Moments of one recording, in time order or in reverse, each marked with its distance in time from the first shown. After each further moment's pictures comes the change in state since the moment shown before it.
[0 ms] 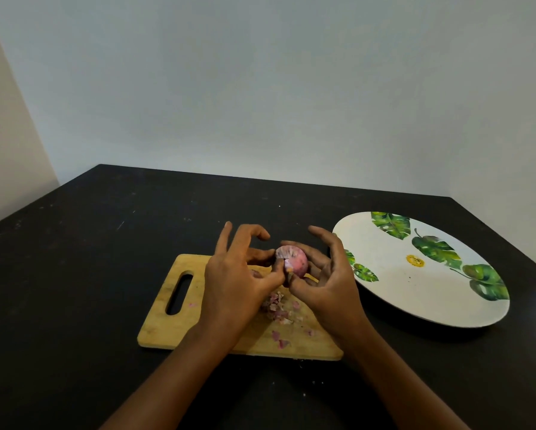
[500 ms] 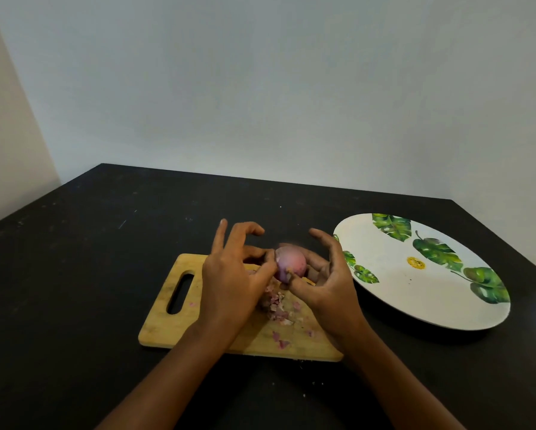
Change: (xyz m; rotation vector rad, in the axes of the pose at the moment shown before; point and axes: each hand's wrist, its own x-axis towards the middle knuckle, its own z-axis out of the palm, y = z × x) left_hand 0.005 -0.003 -0.002 0.022 0.071 0.025; right_hand 0.000 0.000 0.002 0.044 -0.005 0.044
